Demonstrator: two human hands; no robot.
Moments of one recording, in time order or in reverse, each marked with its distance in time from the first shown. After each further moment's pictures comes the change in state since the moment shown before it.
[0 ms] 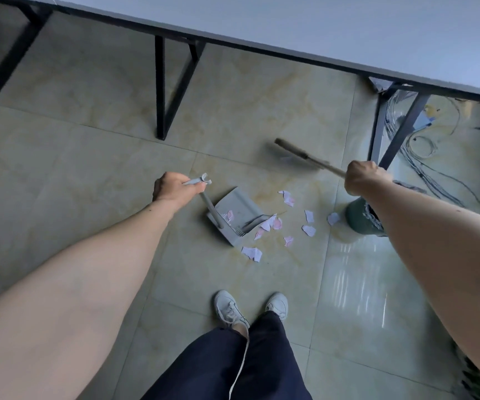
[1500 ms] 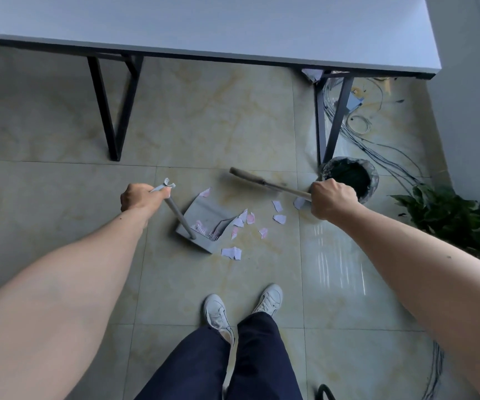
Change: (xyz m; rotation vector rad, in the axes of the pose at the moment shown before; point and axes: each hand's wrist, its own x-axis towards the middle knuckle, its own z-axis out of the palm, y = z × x) left_hand -0.004 0.006 0.006 0.041 0.000 -0.036; right_hand -0.103 0.024 0.038 -0.014 0.033 -0.040
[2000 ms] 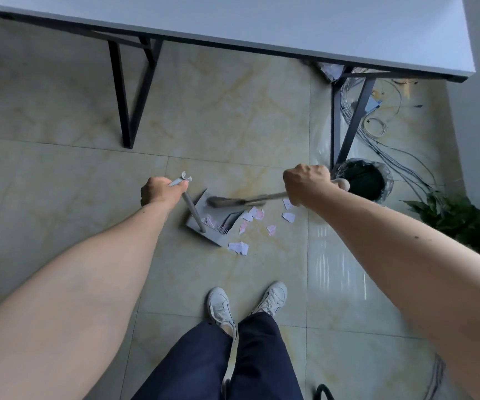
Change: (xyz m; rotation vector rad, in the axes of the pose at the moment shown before) left_hand 0.003 -0.020 0.004 0.008 0.007 0.024; right_hand 0.014 -0.091 -0.026 -0.232 -0.069 -0.179
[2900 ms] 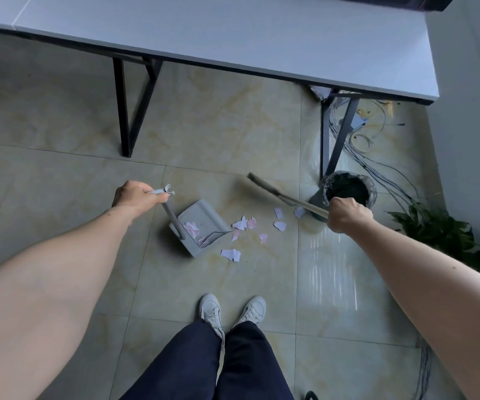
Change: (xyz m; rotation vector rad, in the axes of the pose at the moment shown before) left_hand -0.014 -0.019 -0.058 0.101 -0.086 0.101; right_hand -0.066 0.083 0.054 0.317 0.028 0.276
